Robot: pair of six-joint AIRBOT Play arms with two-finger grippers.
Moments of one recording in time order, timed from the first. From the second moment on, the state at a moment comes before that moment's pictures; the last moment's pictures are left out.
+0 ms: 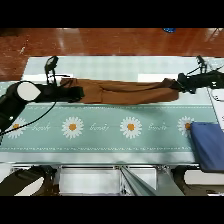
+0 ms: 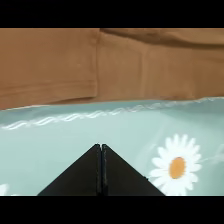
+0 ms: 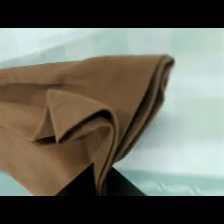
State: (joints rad) left arm -0.30 -1.09 0.90 1.05 -0.81 -1.63; right arm -0.31 -1.48 1.22 -0.94 1.17 1.32
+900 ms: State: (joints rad) left arm -0.84 -1.95 1.72 0.86 -1.04 -1.58; right arm -0.32 -0.55 0.90 -1.01 1.34 1.45
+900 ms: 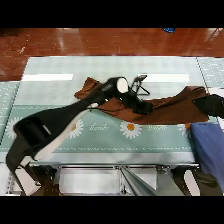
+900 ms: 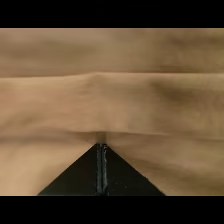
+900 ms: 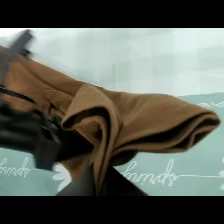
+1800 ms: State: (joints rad) left arm -0.36 -1.49 1.61 1.16 -1.29 -1.51; right arm 0.10 -0.88 1.02 -0.89 1.10 1.48
